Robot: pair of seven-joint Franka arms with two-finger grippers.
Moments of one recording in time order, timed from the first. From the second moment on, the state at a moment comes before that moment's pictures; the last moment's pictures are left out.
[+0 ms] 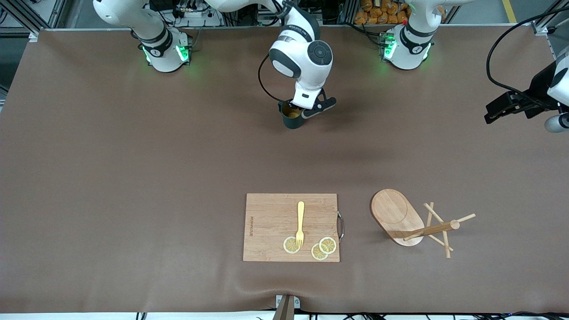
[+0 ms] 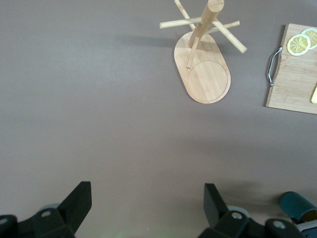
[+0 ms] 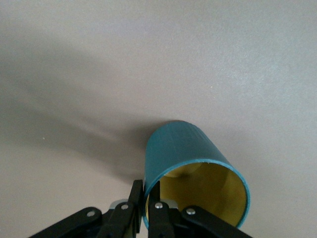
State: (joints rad) left arm 0.02 0.03 -0.08 -1.50 0.01 1.52 -0.19; right arm 1.08 0.64 0.00 -1.57 0.05 2.06 0.55
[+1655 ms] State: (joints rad) left arm 0.00 0.04 -0.43 -1.52 0.01 1.55 -0.69; right arm 0.72 0.20 -0.04 -1.36 0.00 1.52 0.24
